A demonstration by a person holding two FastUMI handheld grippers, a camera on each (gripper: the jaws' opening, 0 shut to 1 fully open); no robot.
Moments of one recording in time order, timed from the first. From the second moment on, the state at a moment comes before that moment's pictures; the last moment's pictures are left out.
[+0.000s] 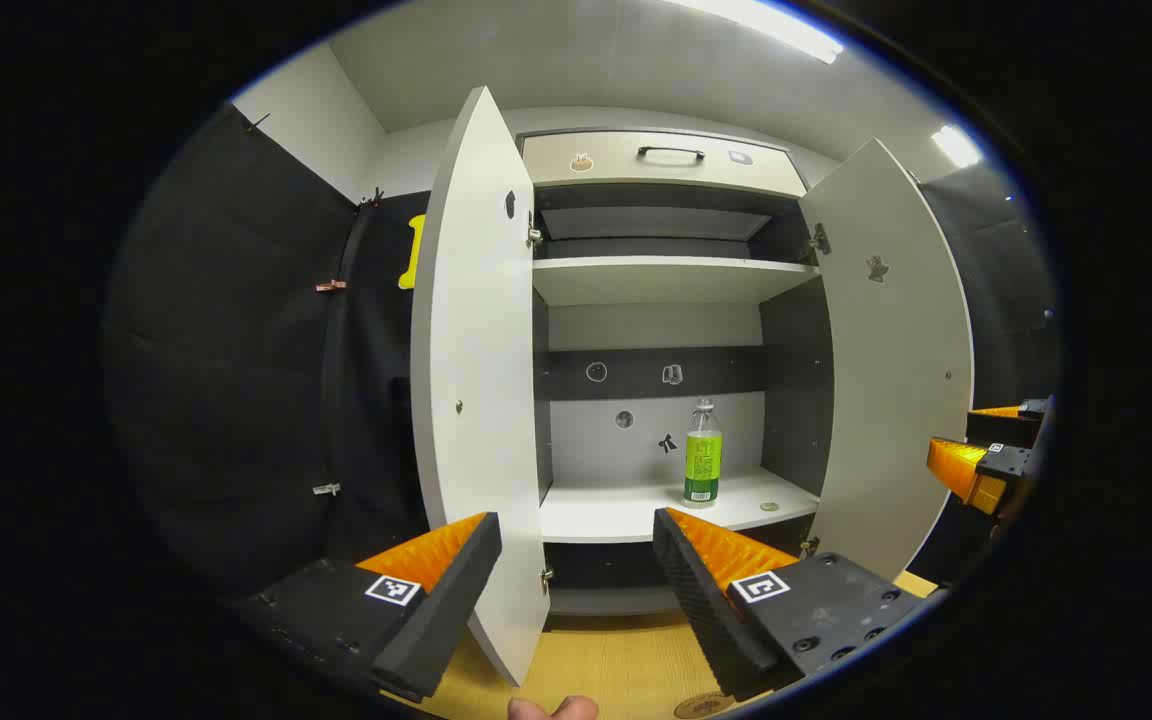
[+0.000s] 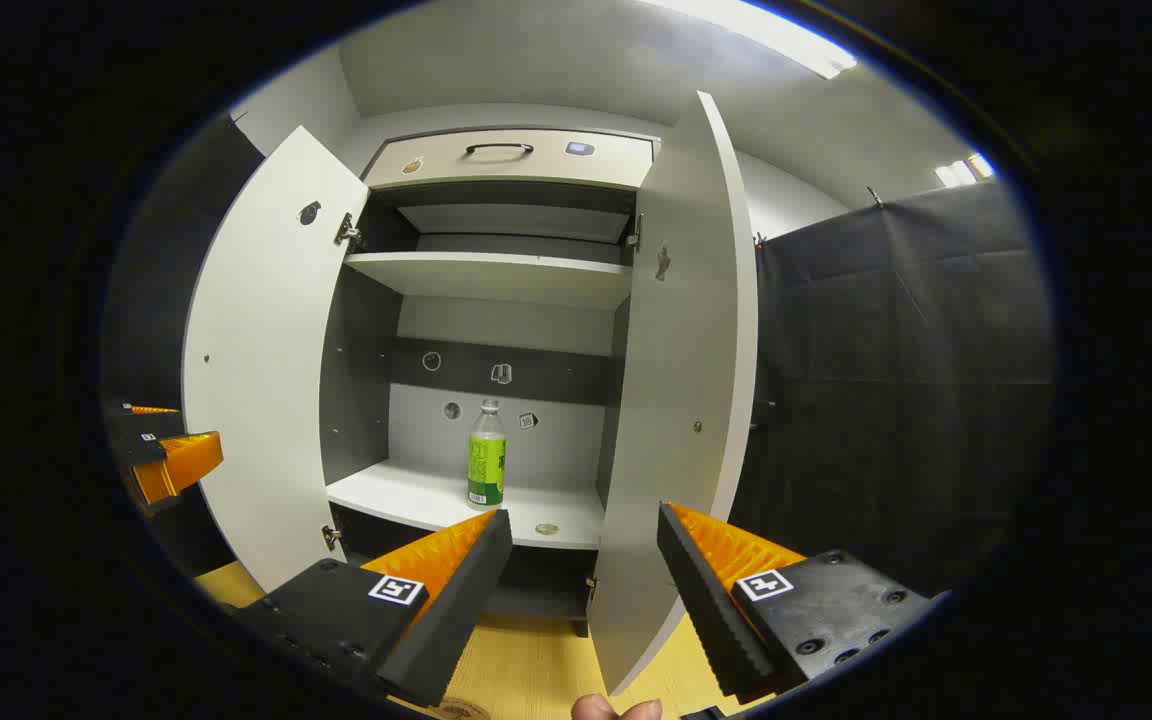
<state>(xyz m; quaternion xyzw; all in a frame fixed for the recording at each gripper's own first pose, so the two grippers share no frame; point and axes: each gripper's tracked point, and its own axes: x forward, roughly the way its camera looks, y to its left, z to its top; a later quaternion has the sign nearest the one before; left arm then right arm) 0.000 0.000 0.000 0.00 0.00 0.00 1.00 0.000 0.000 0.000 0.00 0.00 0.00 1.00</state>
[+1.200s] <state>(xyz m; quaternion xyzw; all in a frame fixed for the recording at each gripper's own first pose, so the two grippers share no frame) 0.017 -0.032 0.011 0.00 -0.01 -0.03 1.00 -0.015 -0.003 0.022 -0.01 -0.03 0.00 1.00</state>
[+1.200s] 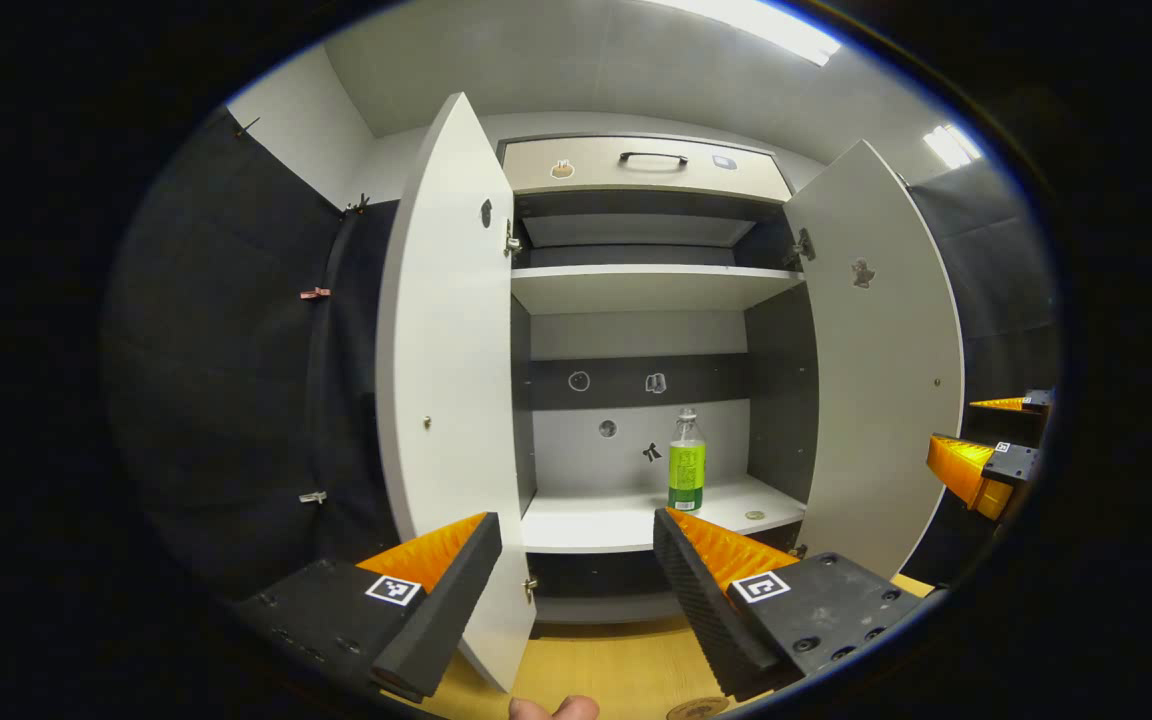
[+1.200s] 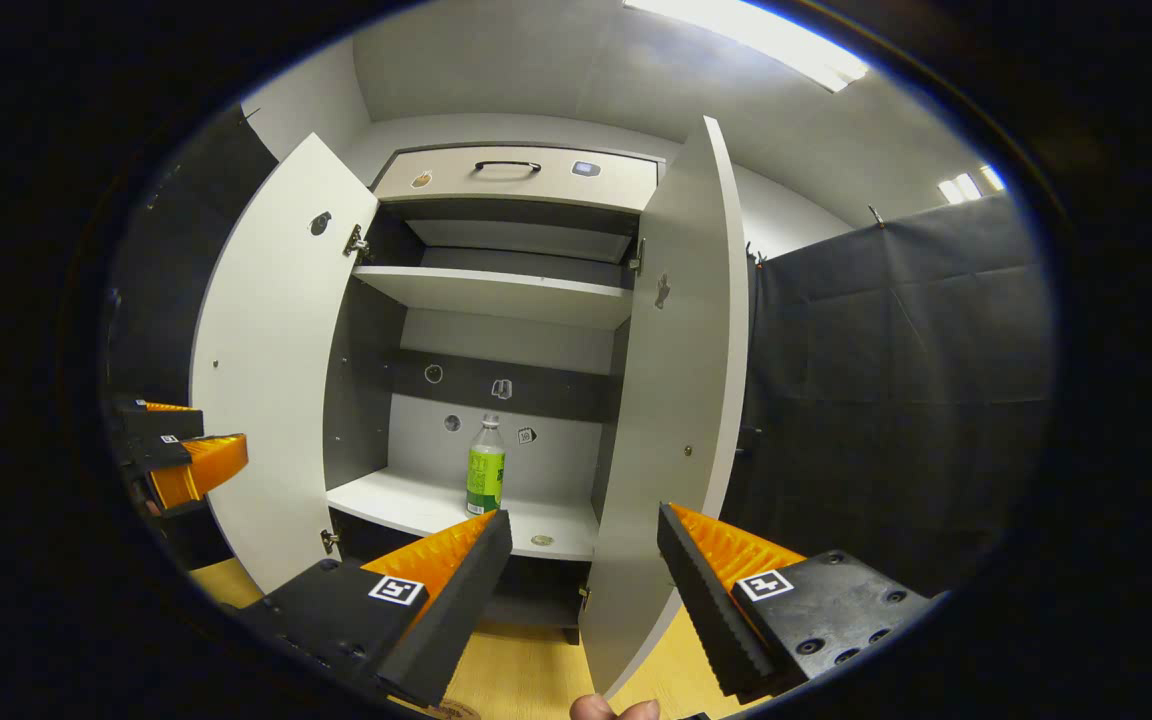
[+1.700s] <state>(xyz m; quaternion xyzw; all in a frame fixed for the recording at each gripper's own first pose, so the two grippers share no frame) 0.128 -0.141 0.005 0.01 0.00 -0.10 0.99 -0.034 -0.041 0.019 -0.02 -0.04 0.00 1.00</state>
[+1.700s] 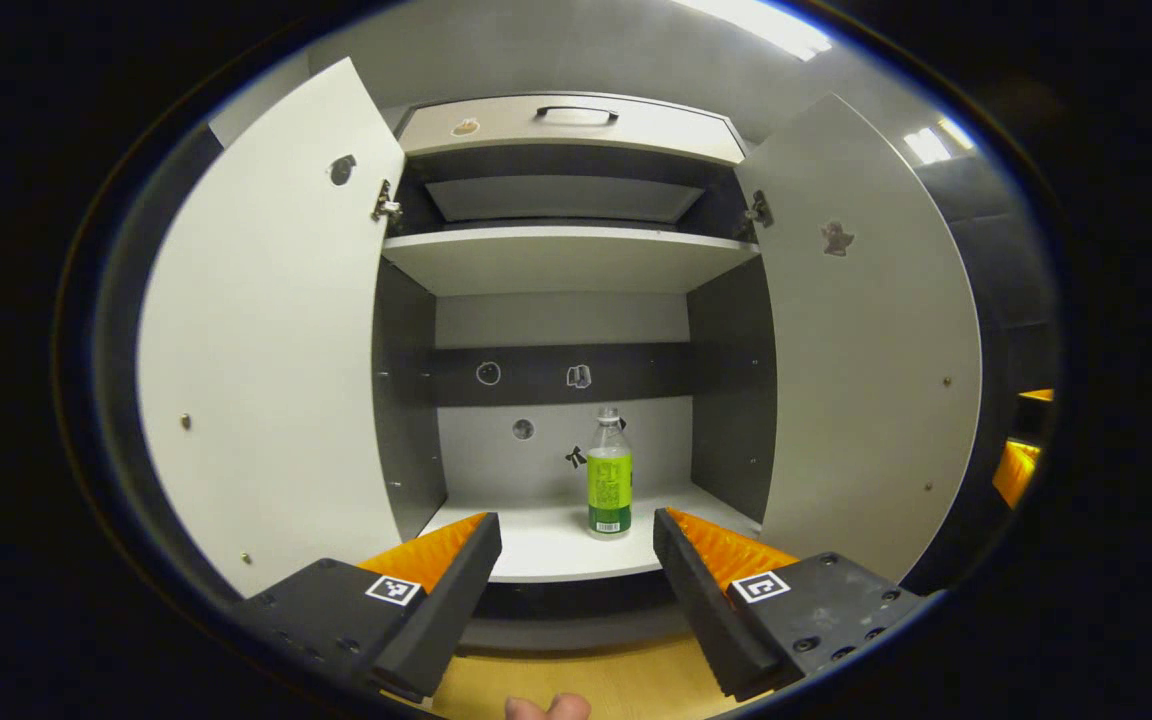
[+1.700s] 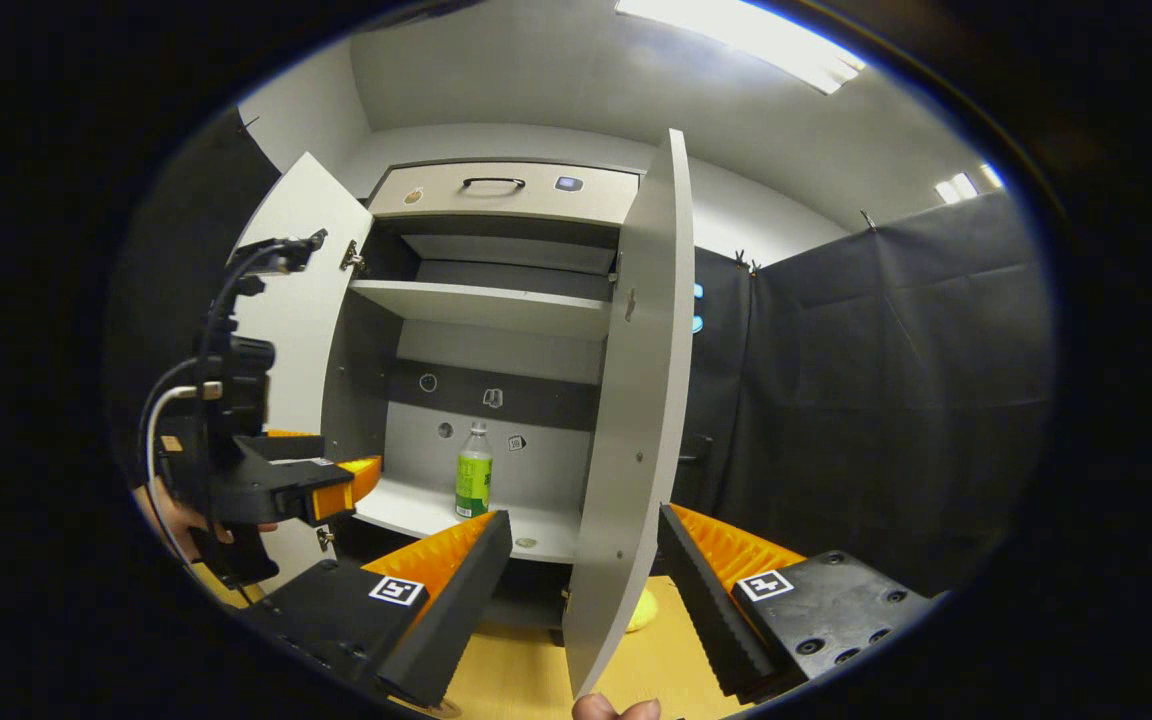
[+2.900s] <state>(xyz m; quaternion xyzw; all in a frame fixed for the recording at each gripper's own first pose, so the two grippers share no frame) 0.393 -0.217 -0.048 -0.01 0.04 -0.07 1.00 -0.015 -0.156 -0.008 0.00 -0.02 -0.05 1.00</state>
